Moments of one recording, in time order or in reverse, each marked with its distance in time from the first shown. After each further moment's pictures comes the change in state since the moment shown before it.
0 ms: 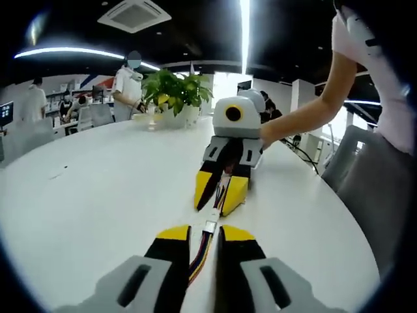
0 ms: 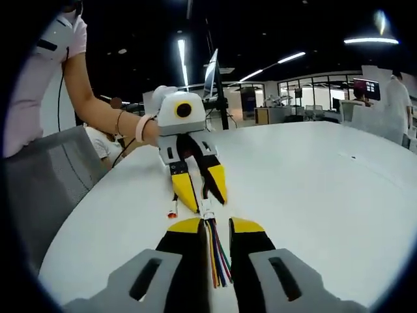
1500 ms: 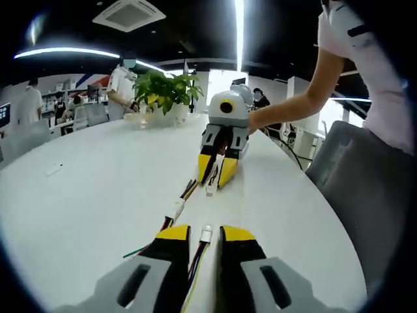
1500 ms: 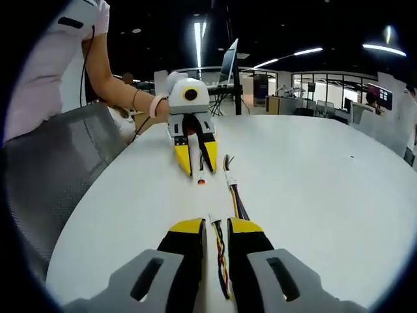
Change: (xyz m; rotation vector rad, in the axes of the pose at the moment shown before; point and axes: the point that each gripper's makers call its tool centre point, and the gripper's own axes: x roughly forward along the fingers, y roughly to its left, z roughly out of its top) left arm -0.015 -0.041 -0.016 0.038 0.051 -0.047; right arm -0.043 0.015 -0.029 -0.112 0.133 0.044
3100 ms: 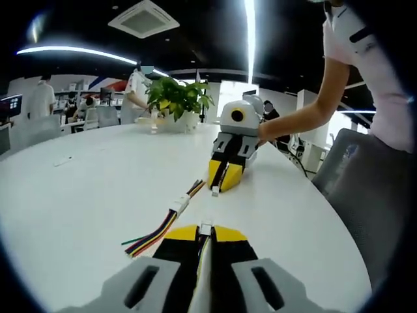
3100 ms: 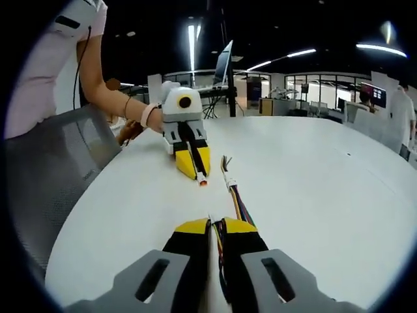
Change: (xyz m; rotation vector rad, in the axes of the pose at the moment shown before) left arm -0.002 0.003 -0.005 -0.043 -0.075 0.058; right arm 0.006 0.006 0.004 0.054 -0.039 -0.053
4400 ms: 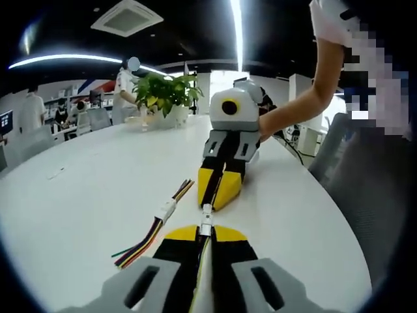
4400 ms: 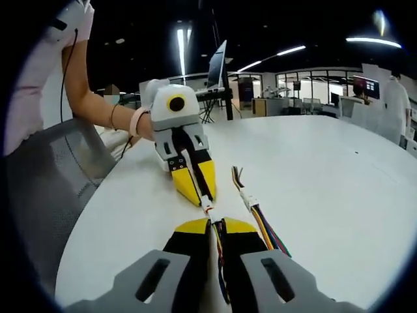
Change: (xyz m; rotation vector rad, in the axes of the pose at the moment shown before) left arm 0.007 -0.014 0.003 0.088 0.064 -0.023; right arm 0.033 0.022 0.018 0.053 -0.016 -0.023
